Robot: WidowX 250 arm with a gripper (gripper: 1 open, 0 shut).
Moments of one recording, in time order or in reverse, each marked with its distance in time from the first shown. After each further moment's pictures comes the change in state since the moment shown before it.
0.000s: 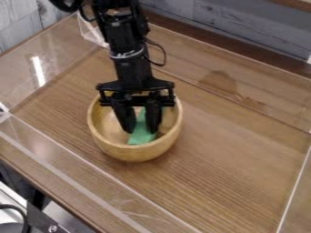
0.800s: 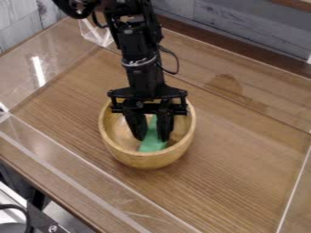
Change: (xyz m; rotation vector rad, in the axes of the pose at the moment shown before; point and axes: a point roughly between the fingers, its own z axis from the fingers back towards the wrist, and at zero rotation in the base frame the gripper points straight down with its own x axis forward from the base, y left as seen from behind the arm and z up) arm -0.006 -0.016 -0.006 -0.006 0.000 -0.031
